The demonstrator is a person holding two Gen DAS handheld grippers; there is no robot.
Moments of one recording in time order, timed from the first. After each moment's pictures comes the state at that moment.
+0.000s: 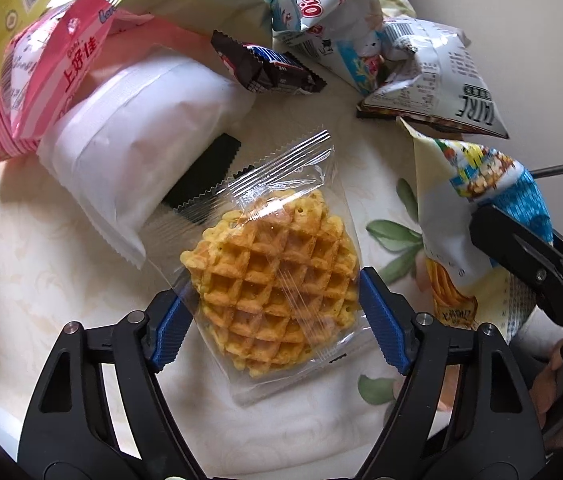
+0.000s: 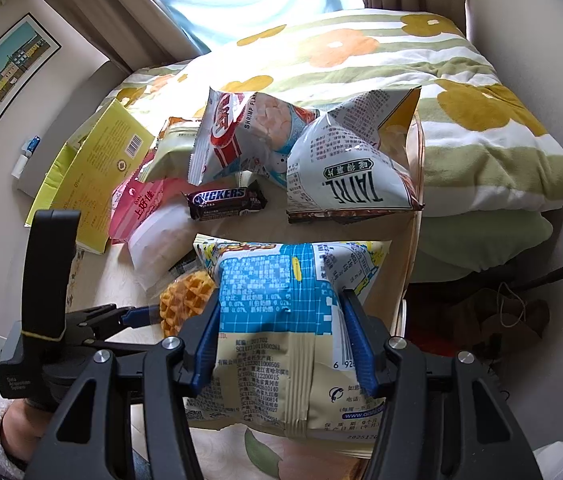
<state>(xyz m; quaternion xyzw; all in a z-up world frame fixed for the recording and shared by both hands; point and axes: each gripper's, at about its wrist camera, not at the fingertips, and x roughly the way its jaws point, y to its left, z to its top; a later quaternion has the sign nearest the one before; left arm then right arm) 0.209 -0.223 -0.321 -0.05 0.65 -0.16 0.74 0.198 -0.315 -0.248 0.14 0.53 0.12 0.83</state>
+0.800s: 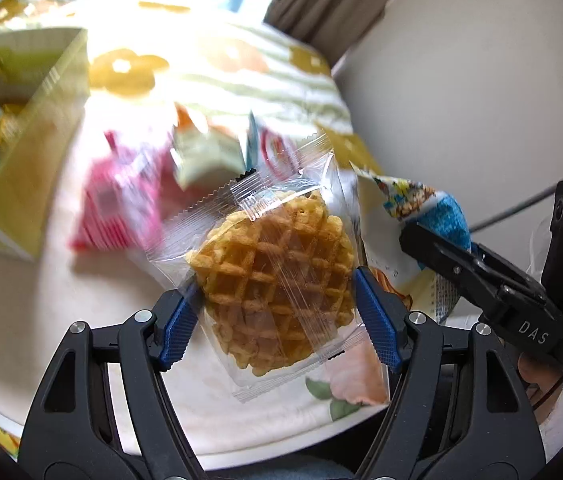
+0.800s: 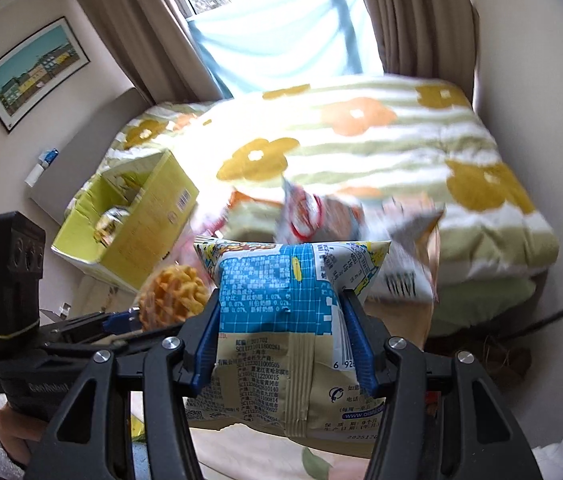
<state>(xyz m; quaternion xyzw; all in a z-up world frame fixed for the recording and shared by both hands) 0.188 -0.118 -0.160 -0.14 0.50 -0.23 0.82 0.194 -0.262 -0.134 0.10 0.43 0.12 0.89</state>
